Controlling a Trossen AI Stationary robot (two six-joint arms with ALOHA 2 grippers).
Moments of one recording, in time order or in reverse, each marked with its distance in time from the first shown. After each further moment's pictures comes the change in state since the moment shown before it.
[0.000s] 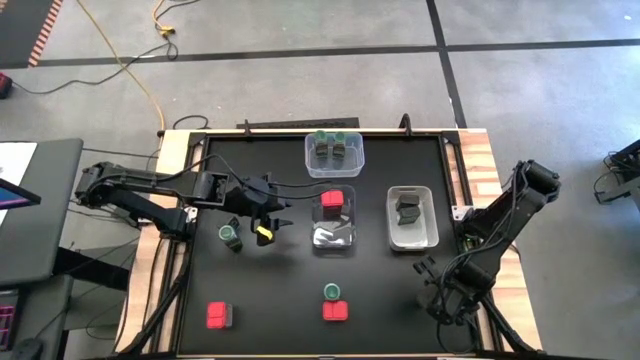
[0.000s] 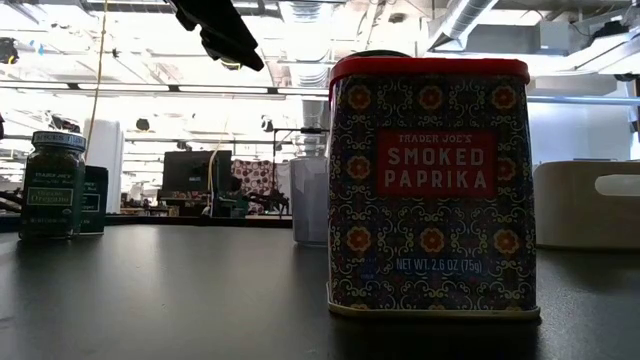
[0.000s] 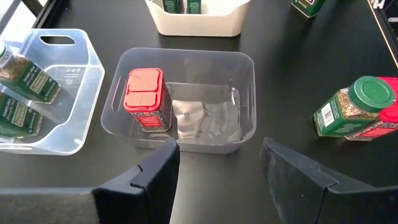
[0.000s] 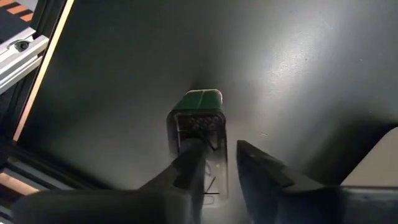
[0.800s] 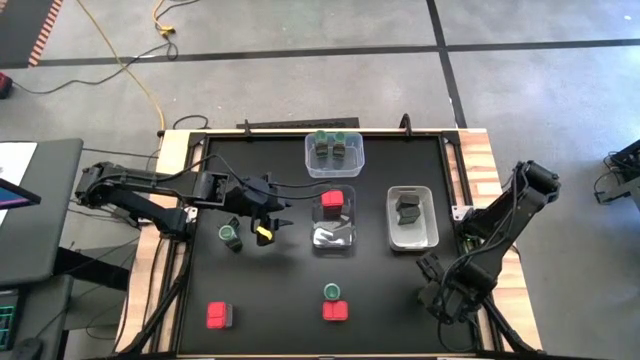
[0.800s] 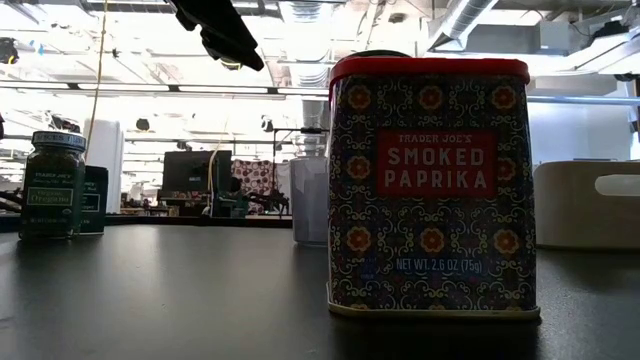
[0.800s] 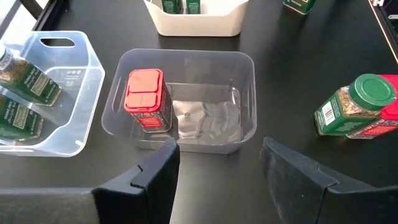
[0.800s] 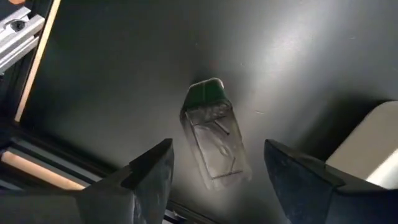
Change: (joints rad) left arm 0.000 0.000 0.000 0.000 0.000 0.014; right arm 0.000 0.002 0.054 -0.127 0.002 0.004
